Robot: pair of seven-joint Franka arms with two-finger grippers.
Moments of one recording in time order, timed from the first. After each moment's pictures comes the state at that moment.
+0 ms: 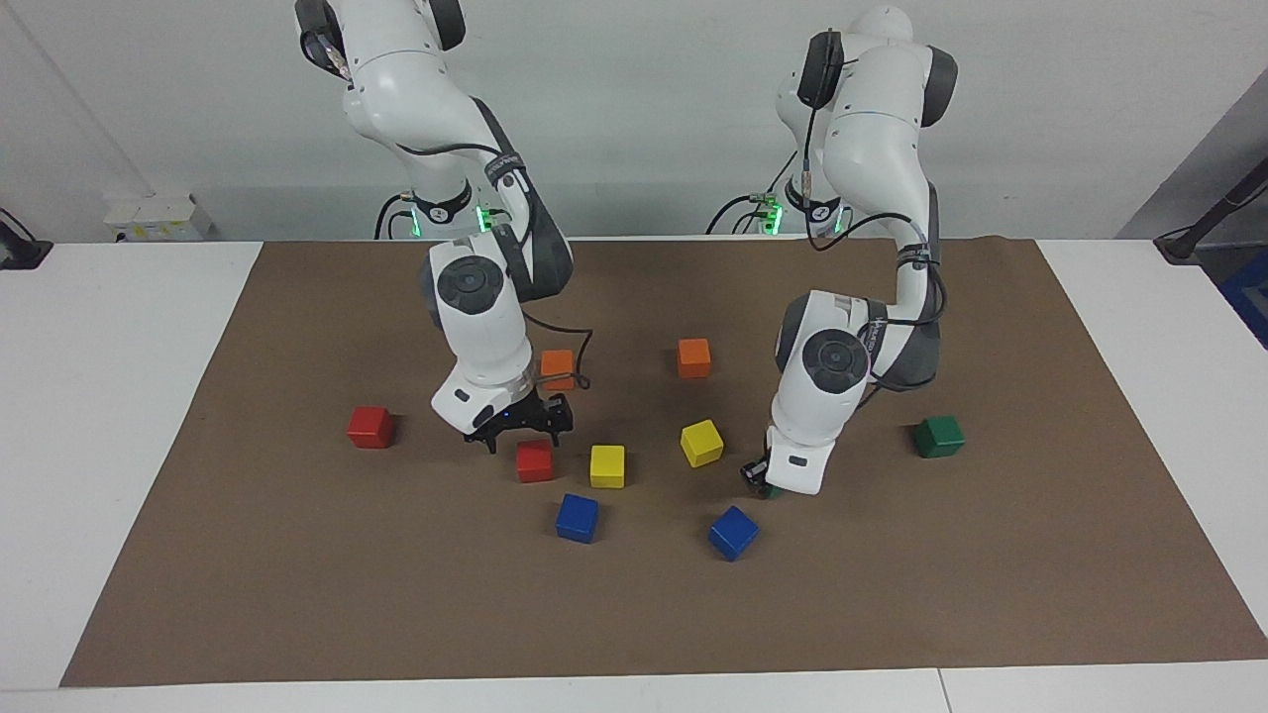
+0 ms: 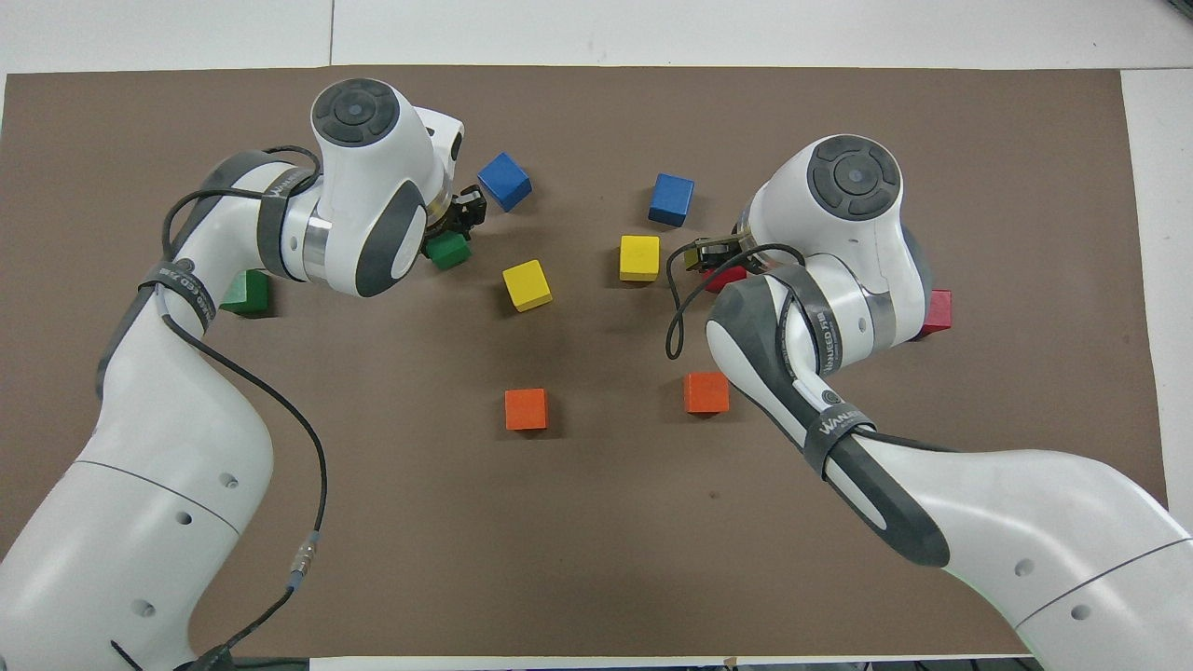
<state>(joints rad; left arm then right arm) -0.33 0.63 -0.04 -1.42 0.03 2.02 -0.75 0.23 0.44 0.10 -1.72 -0.03 2.23 0.28</state>
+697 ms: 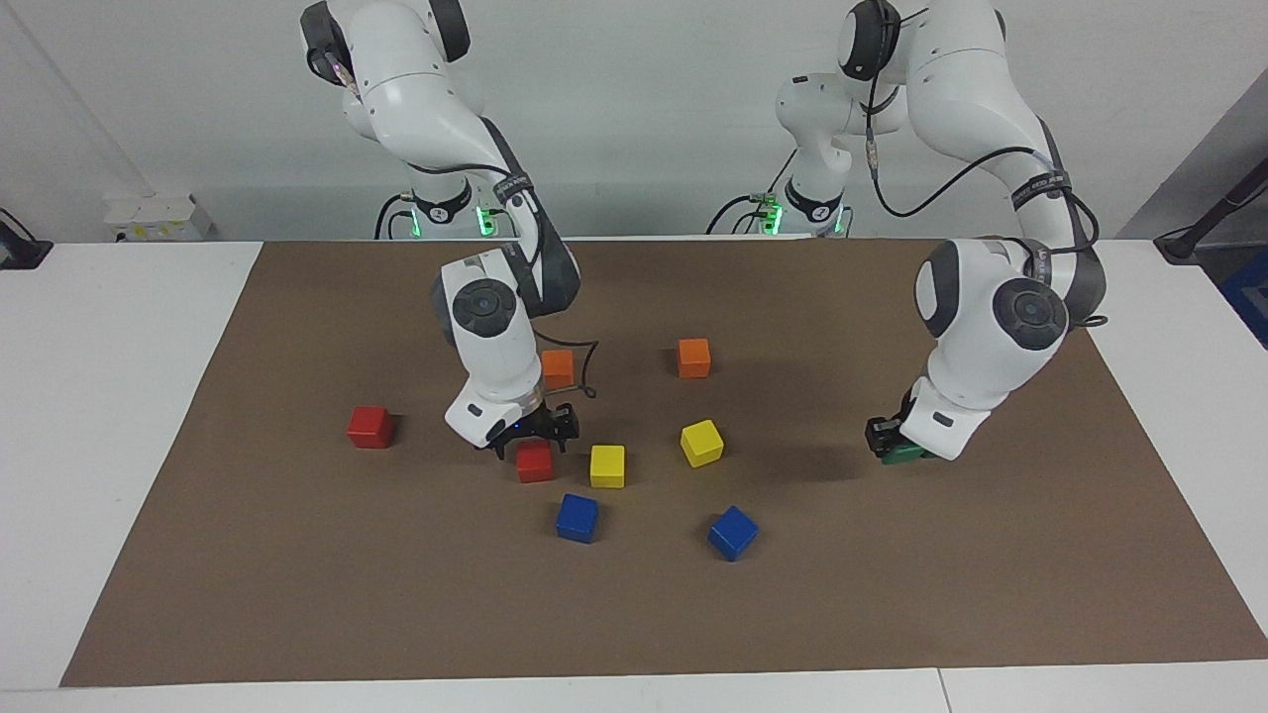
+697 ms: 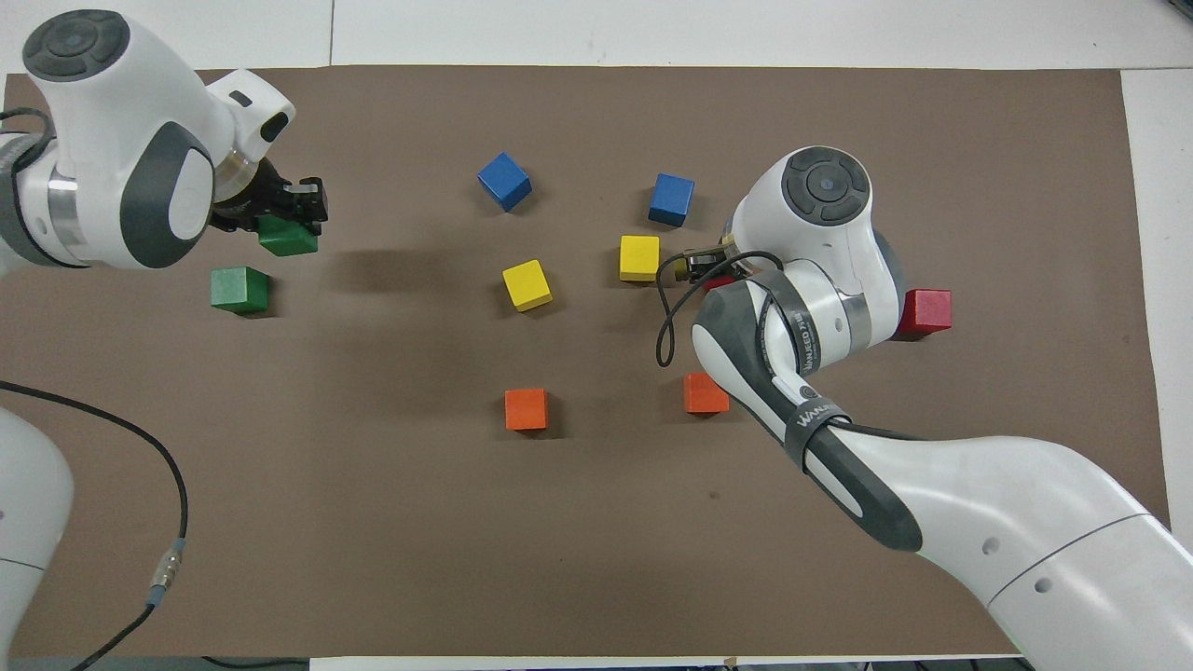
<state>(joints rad) -0.10 0.49 -0.04 -1.45 0.03 1.87 -0.16 0.25 0.48 0.10 -1.72 -0.04 2.23 0.28</state>
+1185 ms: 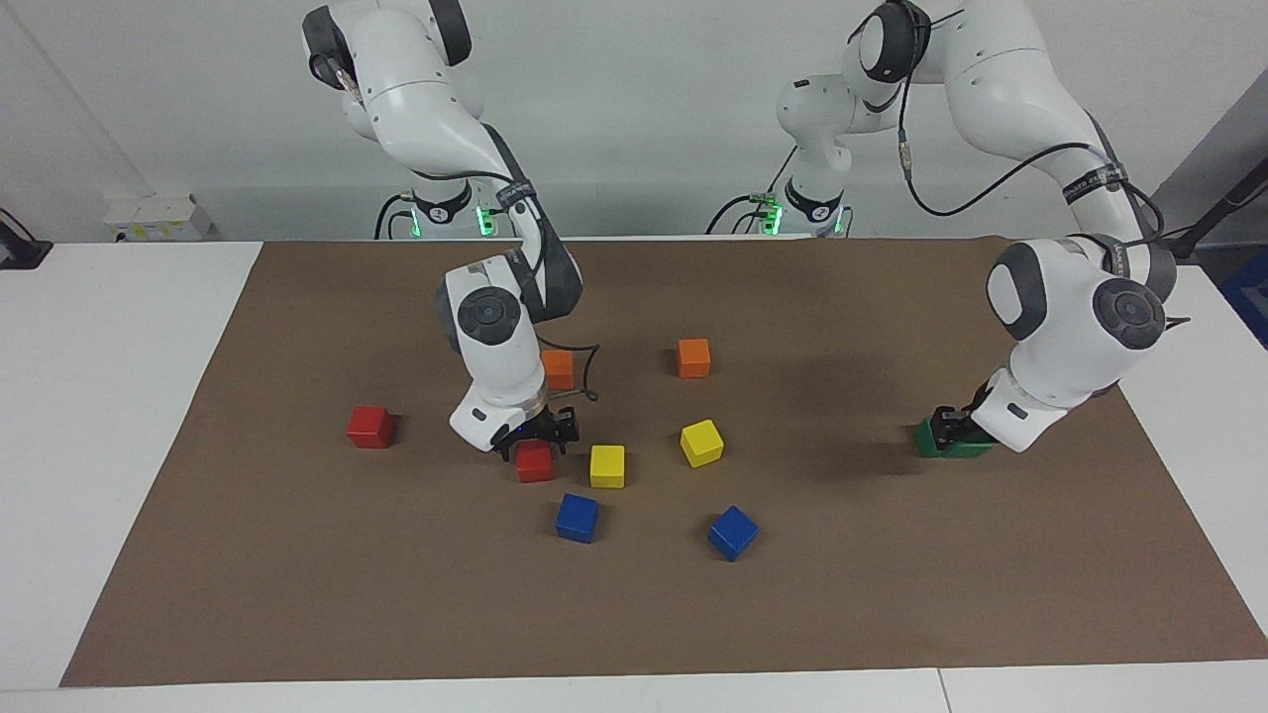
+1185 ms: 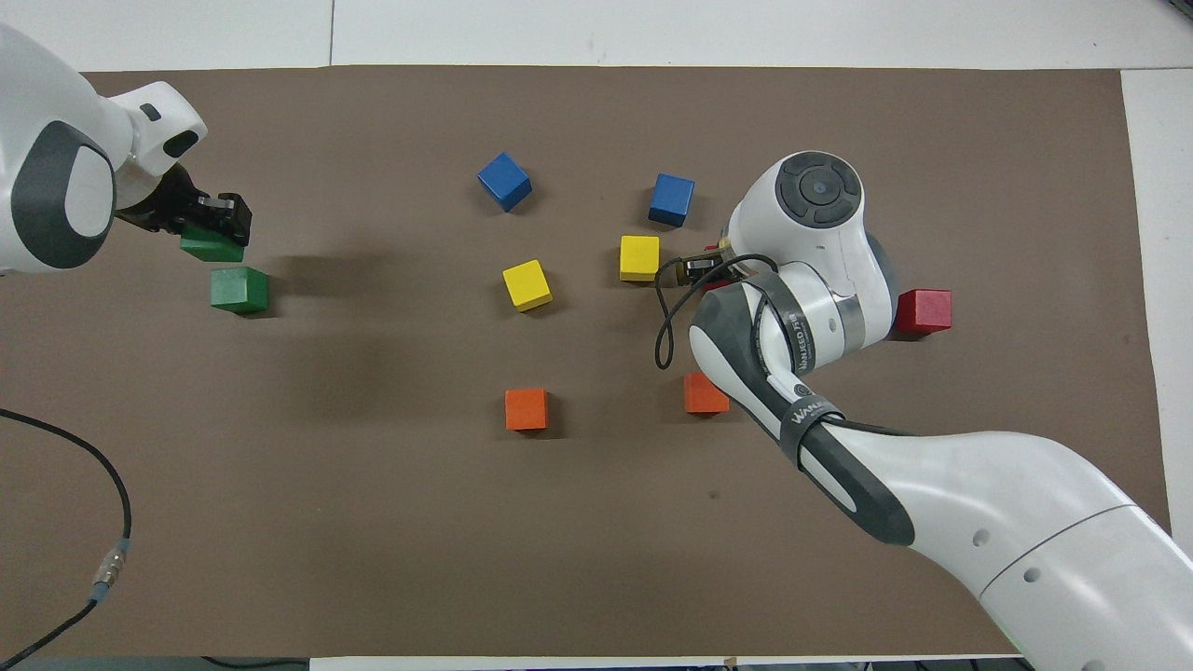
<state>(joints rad) 0.02 0.47 -0.04 -1.48 0.03 1.86 0.10 0.25 0.50 0.10 -1.72 -0.04 2.23 0.28</state>
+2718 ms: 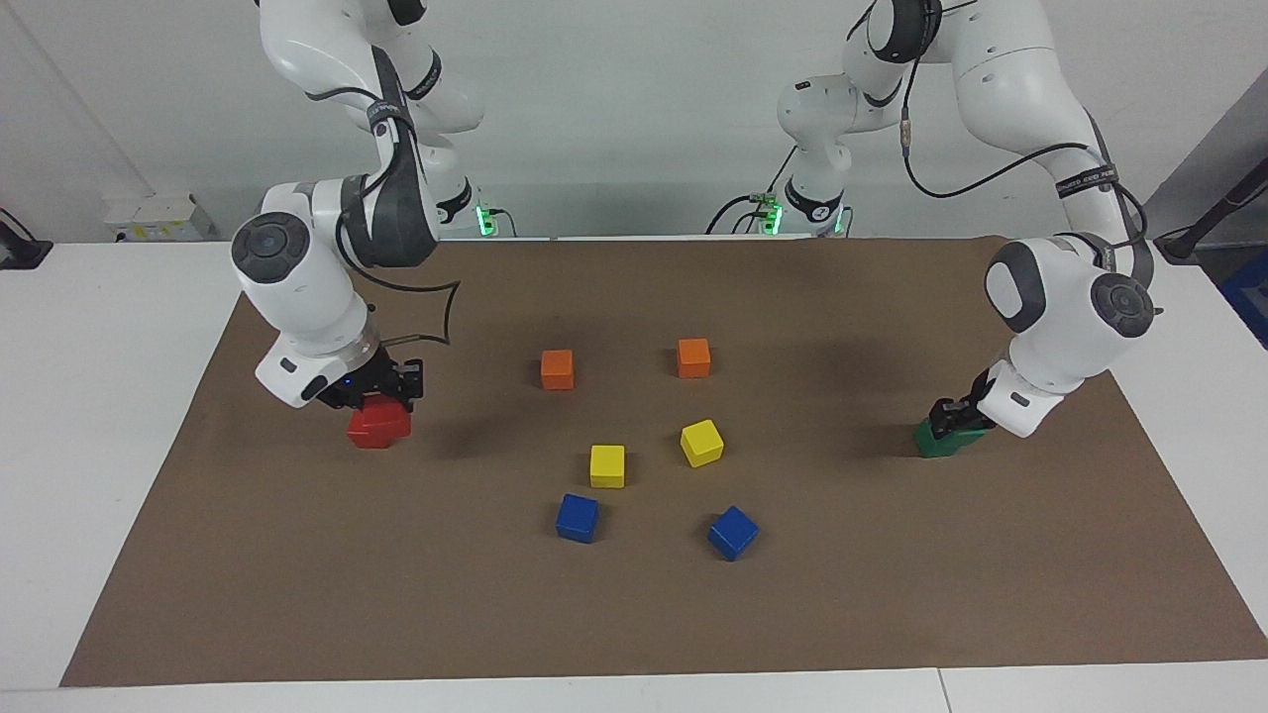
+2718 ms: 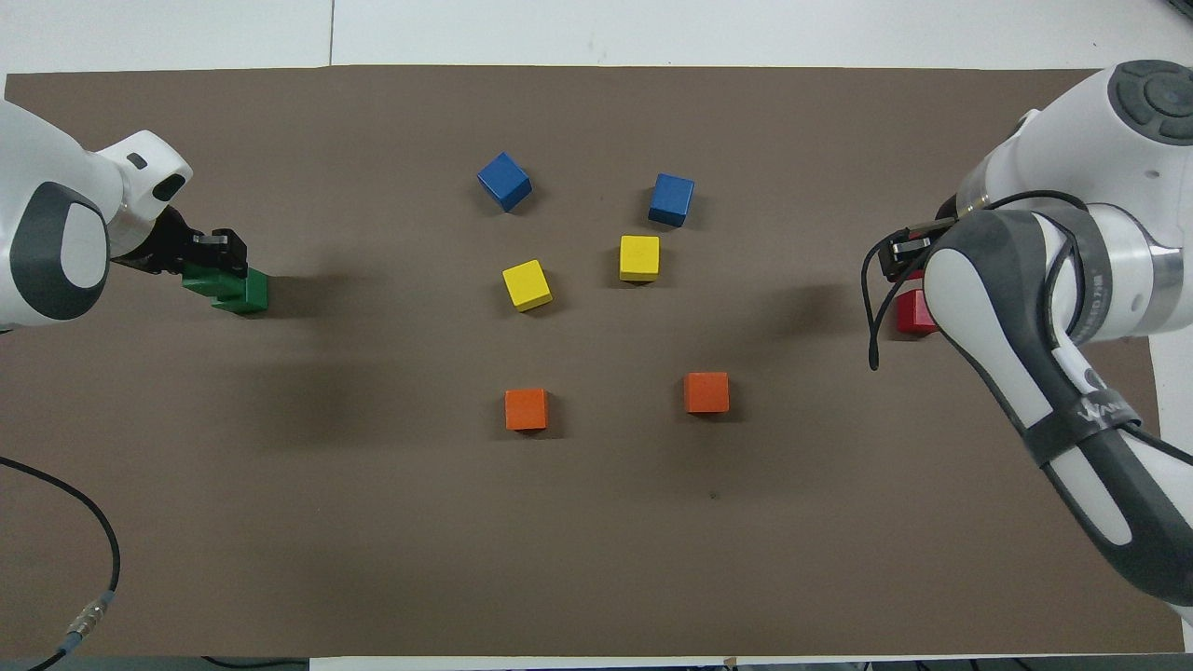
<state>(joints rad) 0.08 0.39 -0.06 -1.70 -0.01 2.01 0.06 -0.05 0.23 0.09 -1.78 -0.03 1.94 -0.04</state>
